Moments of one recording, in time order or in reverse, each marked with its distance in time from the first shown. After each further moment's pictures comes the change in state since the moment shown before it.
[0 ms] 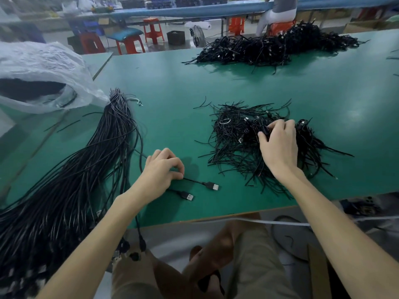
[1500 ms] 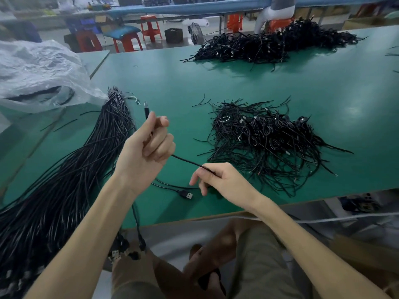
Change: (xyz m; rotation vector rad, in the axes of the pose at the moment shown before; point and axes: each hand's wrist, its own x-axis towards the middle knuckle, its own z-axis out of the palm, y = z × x) left_hand -0.003 0.041 -0.051 -1.721 -0.009 0.068; right_hand -0.097 -0.069 -0.004 0.842 -0.855 -0.276
